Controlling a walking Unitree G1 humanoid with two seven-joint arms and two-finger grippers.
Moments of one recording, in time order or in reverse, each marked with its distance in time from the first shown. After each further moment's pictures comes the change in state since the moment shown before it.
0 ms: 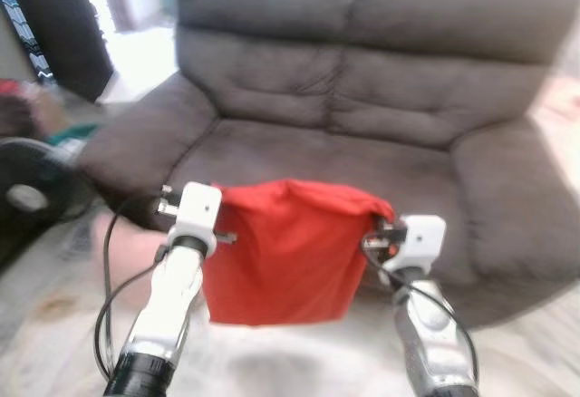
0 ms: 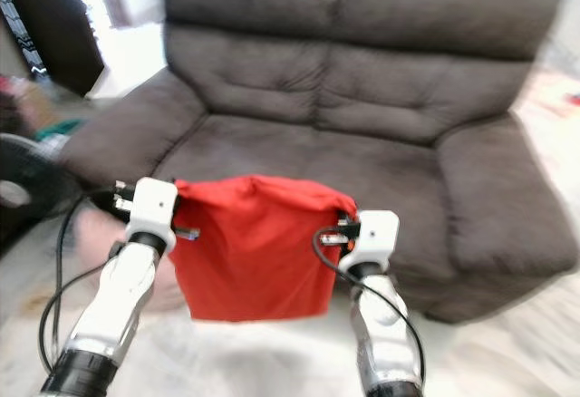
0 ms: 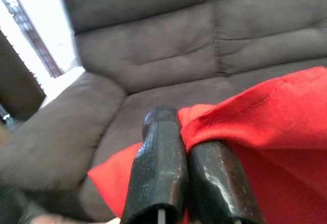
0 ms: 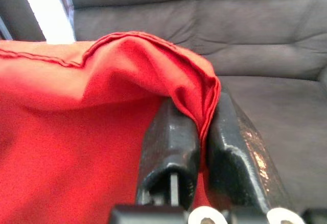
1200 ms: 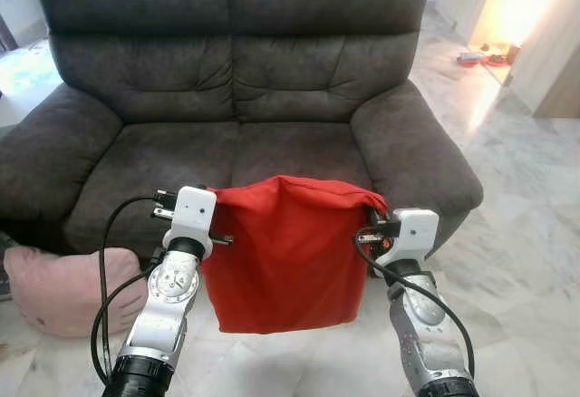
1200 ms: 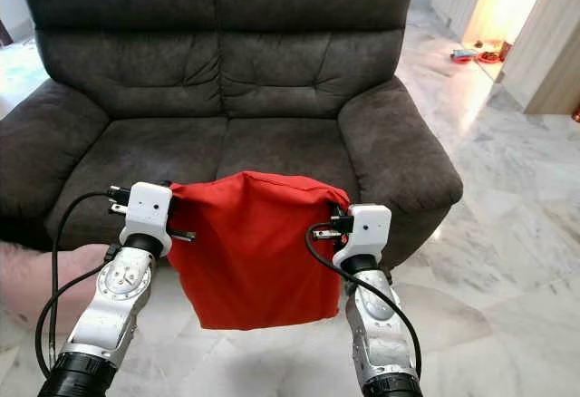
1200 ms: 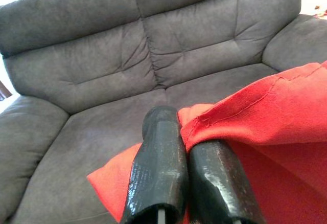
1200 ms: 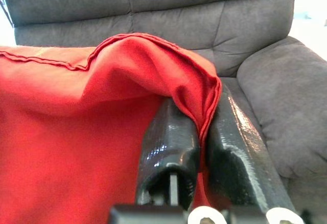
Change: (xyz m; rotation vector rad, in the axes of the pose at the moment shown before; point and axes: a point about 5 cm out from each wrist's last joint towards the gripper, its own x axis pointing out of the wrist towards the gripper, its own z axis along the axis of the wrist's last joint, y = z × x) left arm -0.001 0.001 0.000 -0.017 -0.004 0.010; right arm 0.003 0.003 0.004 -0.017 -0.017 0.026
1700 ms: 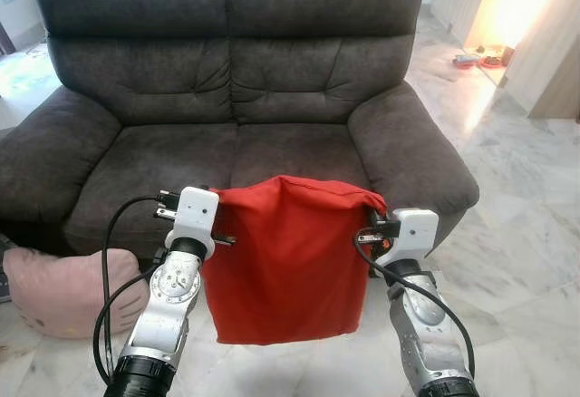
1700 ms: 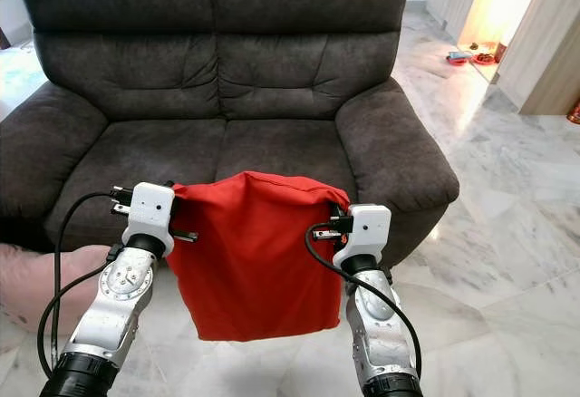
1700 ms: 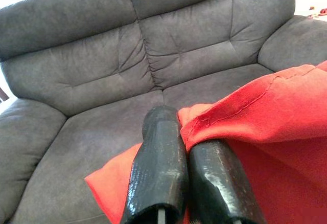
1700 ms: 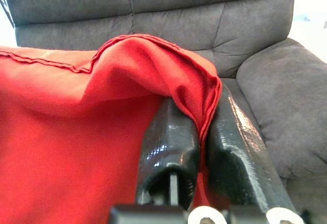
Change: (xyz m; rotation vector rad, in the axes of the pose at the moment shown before) left arm 0.000 -0.003 0.000 0.009 -0.002 -0.018; right arm 0.000 0.000 0.000 -0.006 0.001 0.001
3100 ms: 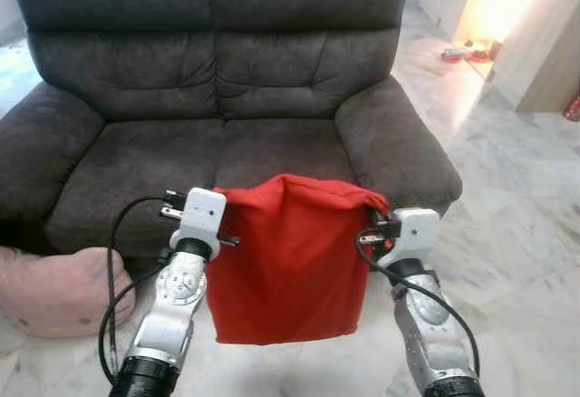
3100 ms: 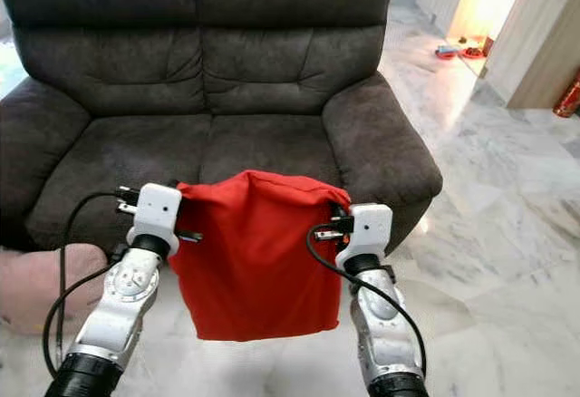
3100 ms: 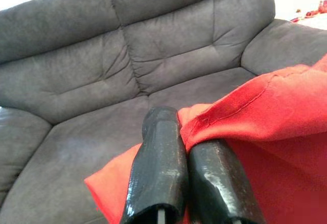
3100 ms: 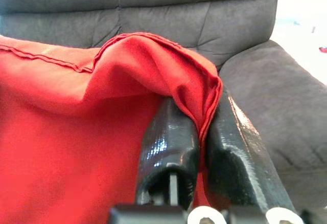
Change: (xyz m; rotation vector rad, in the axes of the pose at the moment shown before) left arm 0.000 -0.007 0.003 0.026 -0.024 -0.007; right arm 0.000 -0.005 0.002 -0.027 -0.001 0.006
